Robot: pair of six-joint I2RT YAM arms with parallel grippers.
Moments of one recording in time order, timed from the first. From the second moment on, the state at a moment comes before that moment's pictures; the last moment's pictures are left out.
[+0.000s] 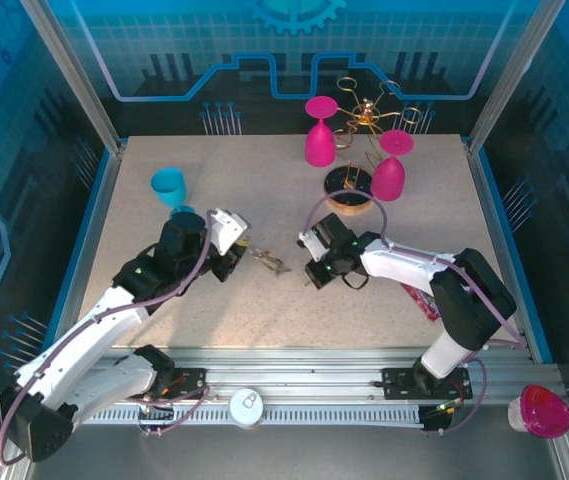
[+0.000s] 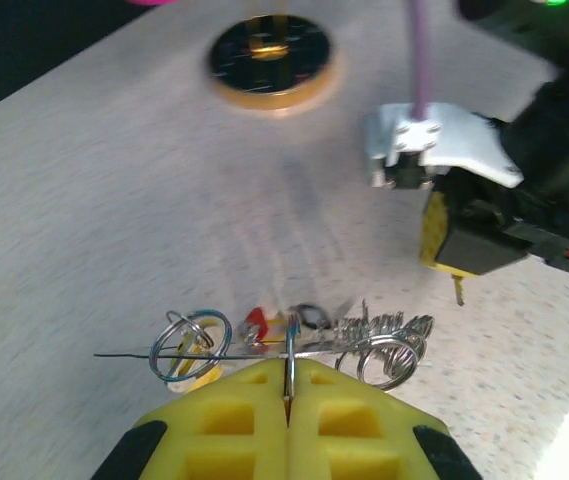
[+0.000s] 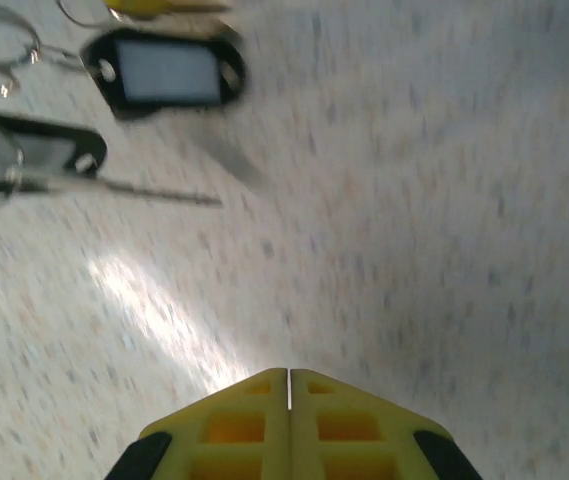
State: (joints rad) left arm -0.53 0.96 0.84 -0.46 0.19 0.22; right arm 0.66 1.62 0.92 -0.44 -0.16 0.07
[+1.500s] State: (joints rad) left arm -0.61 1.16 0.80 -0.37 0.44 0.62; right arm 0.64 1.60 0.98 -0.73 -0.13 0.46
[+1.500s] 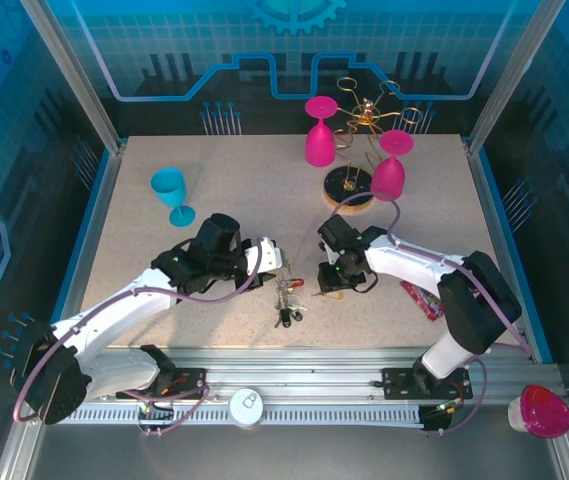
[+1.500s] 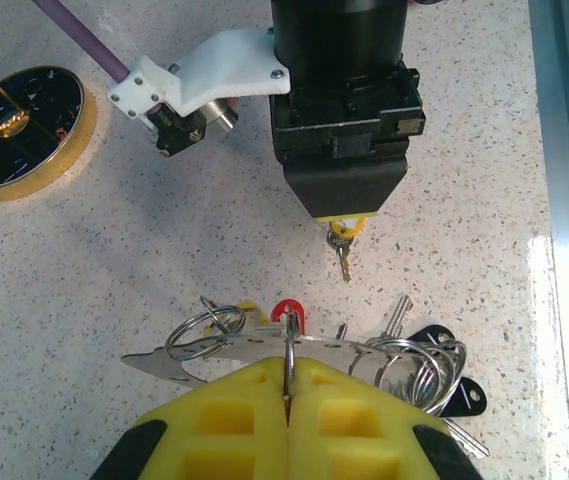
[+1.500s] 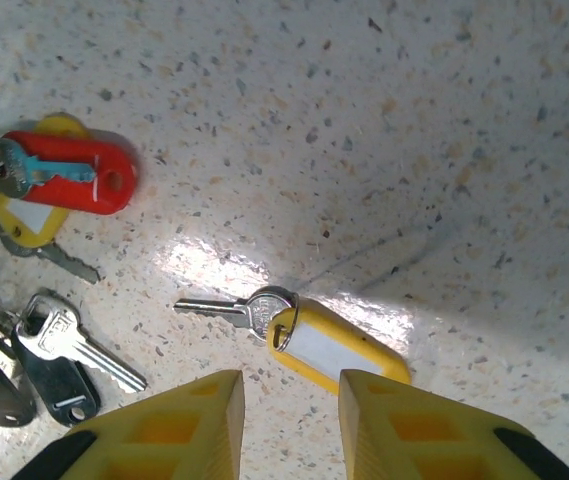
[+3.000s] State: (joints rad) left arm -0.61 1.15 0.79 -0.33 0.43 0.62; right arm 0.68 1.71 1.02 -0.70 -0.08 0.59
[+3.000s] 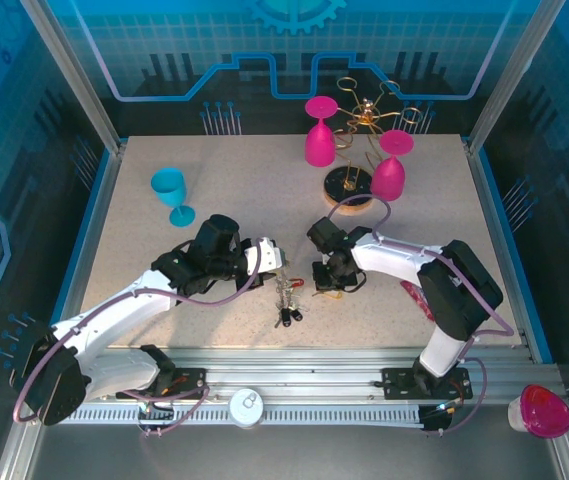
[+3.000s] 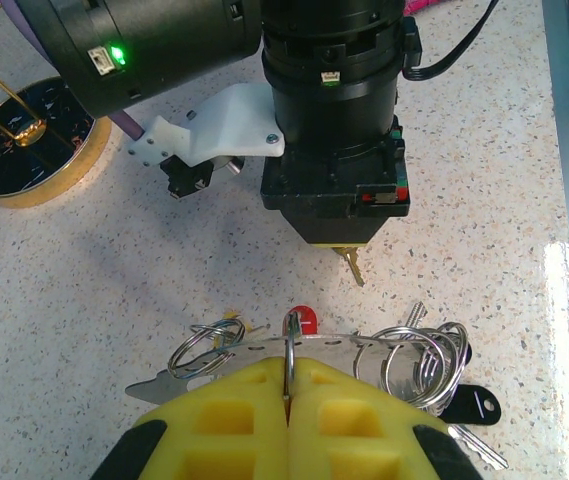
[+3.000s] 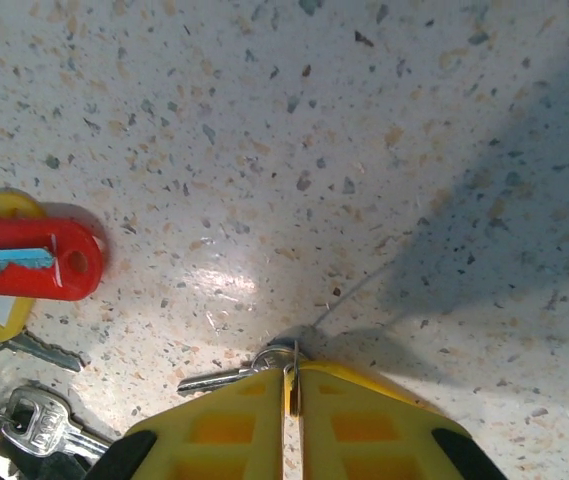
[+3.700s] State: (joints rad) left arm -0.61 1.15 0.78 -0.32 0.43 0.62; right arm 0.68 1.72 1.03 -0.70 -0.08 0.58
